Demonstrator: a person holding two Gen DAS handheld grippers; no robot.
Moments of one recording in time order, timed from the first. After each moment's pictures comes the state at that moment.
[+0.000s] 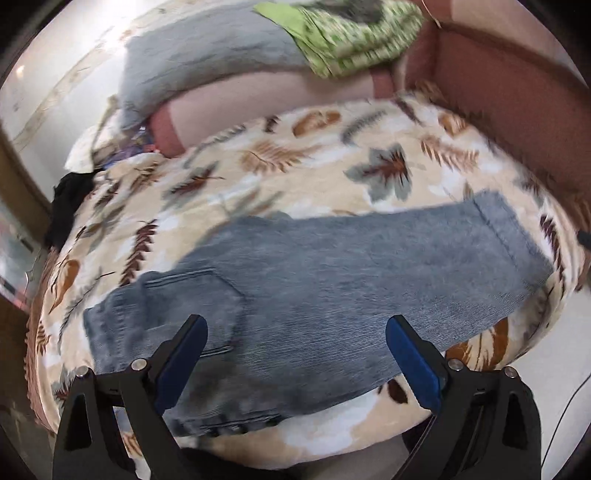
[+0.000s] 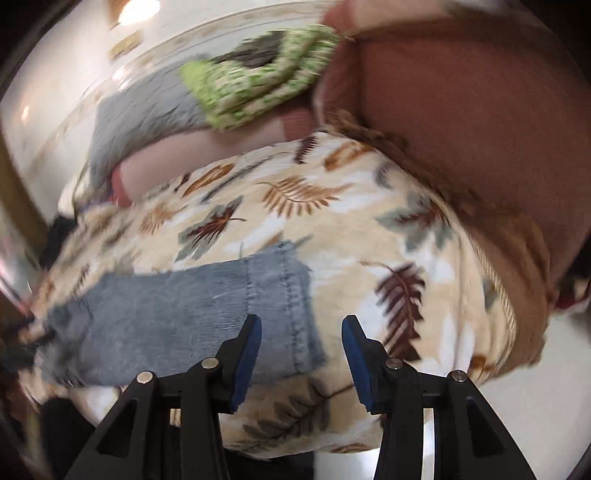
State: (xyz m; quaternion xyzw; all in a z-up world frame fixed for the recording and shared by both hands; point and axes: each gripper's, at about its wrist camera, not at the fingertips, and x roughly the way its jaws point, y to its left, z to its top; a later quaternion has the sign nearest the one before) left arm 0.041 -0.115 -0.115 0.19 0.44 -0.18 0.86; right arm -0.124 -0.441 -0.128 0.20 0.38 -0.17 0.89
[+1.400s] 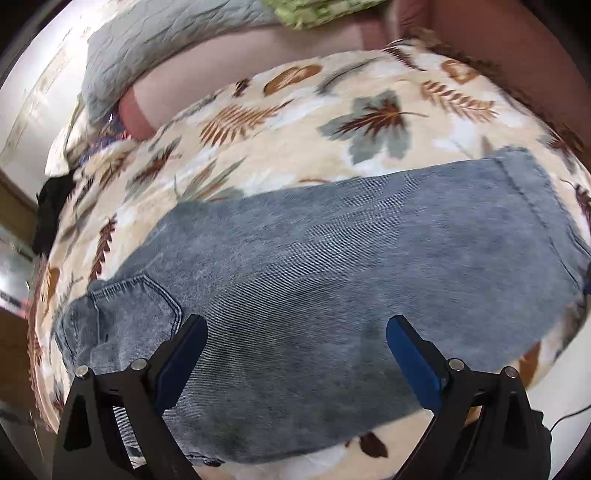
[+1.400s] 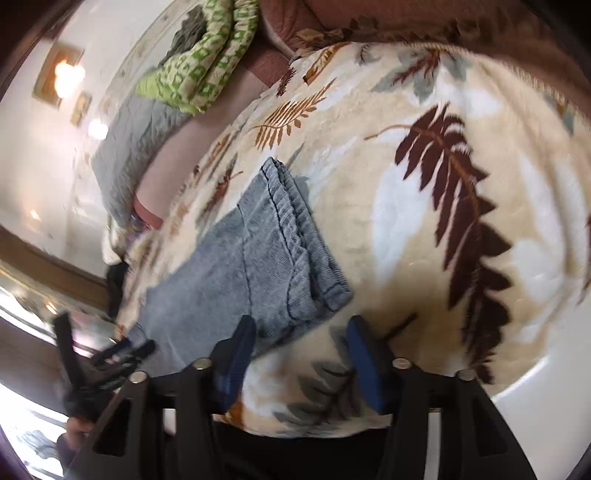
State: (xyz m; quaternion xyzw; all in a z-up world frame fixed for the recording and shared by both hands) left arm 0.073 -0.178 -0.178 0.23 0.49 -0.15 0.83; right arm -0.123 -0.472 -0.235 0.43 0.38 -0.06 0.82
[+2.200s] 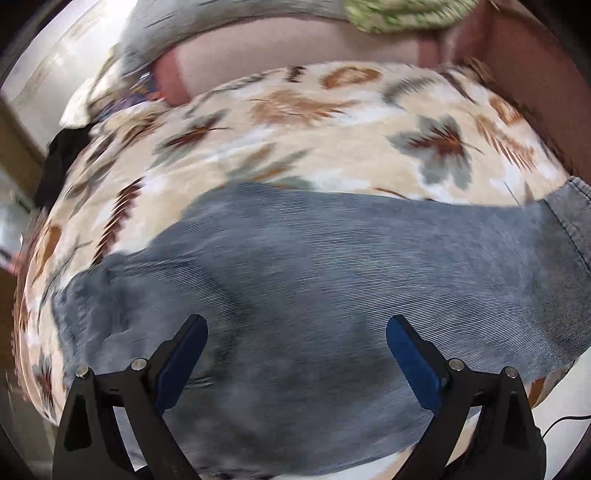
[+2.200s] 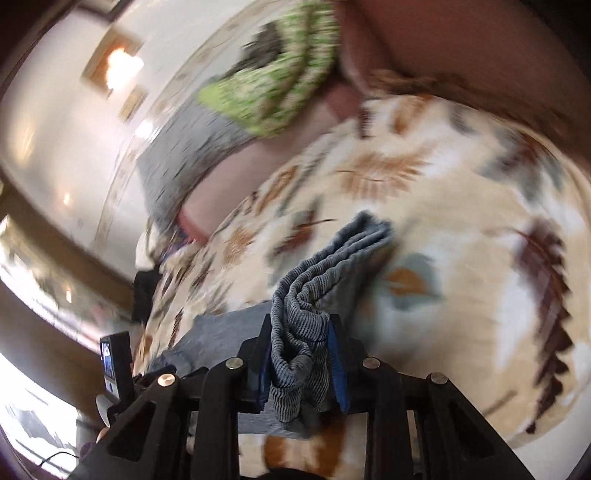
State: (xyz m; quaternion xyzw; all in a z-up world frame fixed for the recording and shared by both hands) left arm 0.110 -0.109 -0.166 0.15 0.51 -0.11 0.84; right arm -0.059 -0.424 -0.143 0.36 0.33 -0.02 0.87
